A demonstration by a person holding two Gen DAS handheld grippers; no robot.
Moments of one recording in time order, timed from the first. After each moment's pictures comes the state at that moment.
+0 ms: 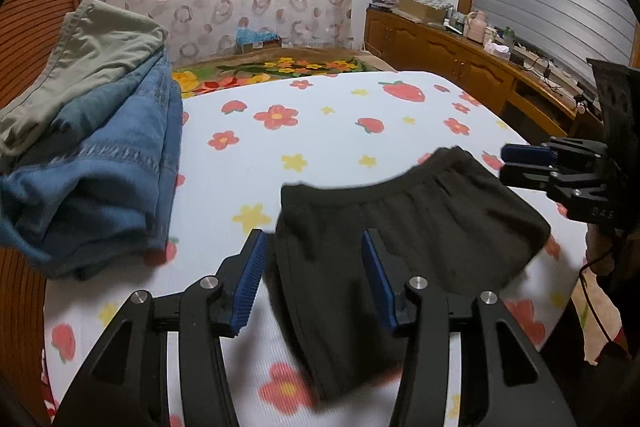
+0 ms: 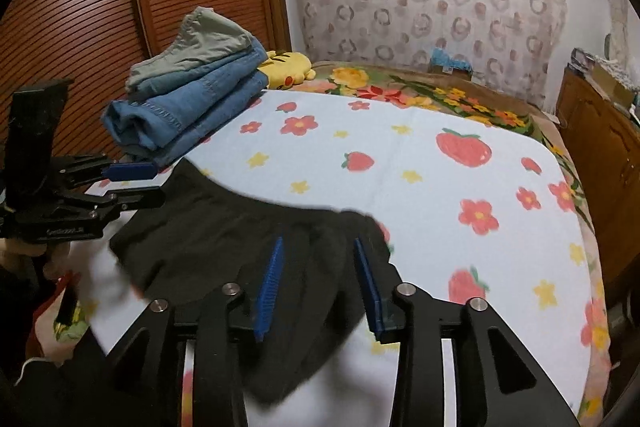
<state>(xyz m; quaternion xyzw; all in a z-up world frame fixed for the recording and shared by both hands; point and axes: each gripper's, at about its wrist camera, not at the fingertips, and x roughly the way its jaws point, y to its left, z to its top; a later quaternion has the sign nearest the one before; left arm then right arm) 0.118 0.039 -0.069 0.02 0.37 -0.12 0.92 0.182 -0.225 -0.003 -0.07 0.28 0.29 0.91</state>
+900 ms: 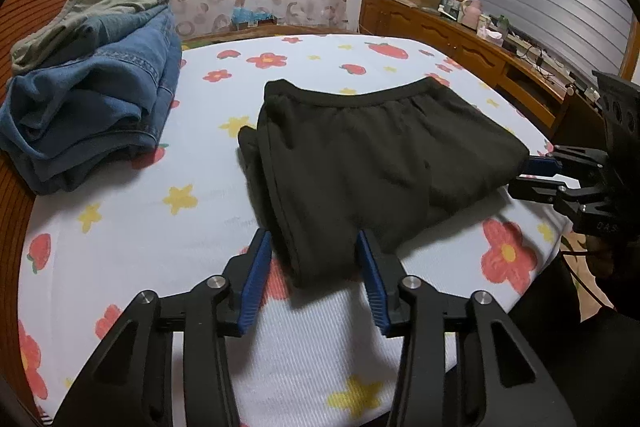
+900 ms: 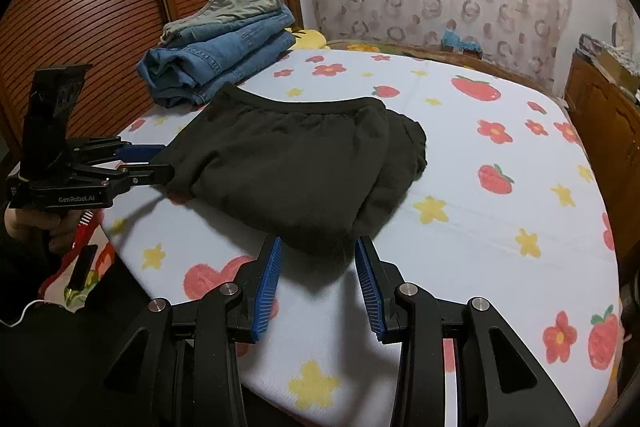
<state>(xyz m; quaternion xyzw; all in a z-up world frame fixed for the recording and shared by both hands) 0.071 0.041 -0.102 0.00 0.40 -0.13 0.91 0.139 -0.235 -0.029 -0.08 0.31 0.30 0.90</state>
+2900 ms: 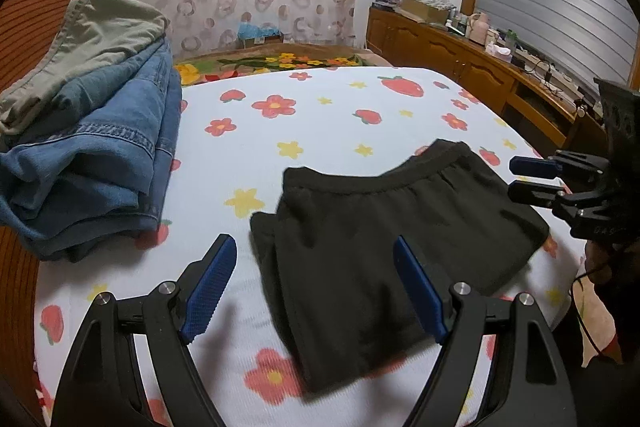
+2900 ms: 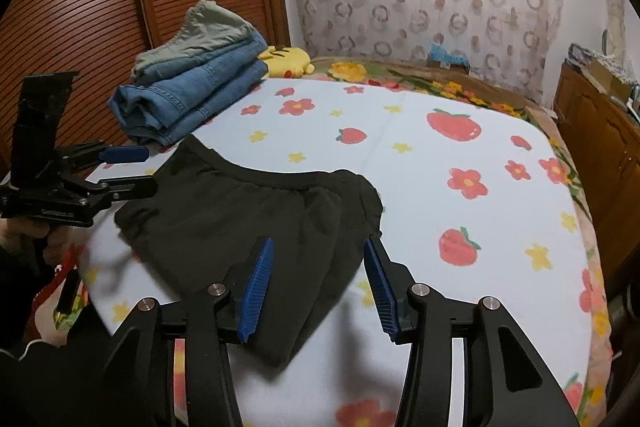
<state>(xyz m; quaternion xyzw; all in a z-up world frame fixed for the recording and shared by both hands) 0.122 0.038 -0.074 0.00 0.38 -0.12 0.92 0.178 -0.245 -0.012 -0.07 0.29 0.29 0.91</state>
